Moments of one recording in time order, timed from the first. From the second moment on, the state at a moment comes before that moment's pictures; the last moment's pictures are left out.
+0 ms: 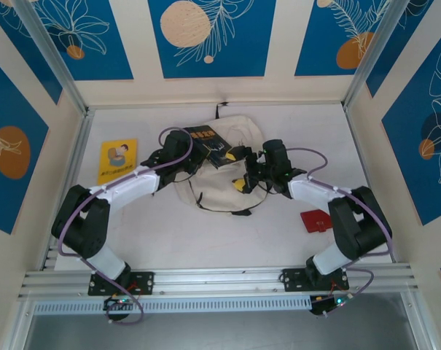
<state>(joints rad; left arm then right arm) -0.57 1.61 1.04 0.01 0.12 -1.36 0.44 1.56 0.80 0.17 -0.56 1.61</state>
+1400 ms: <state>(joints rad) -0.57 1.50 1.02 -0.07 0.12 -1.25 0.44 1.45 0.76 0.22 -0.42 1.54</state>
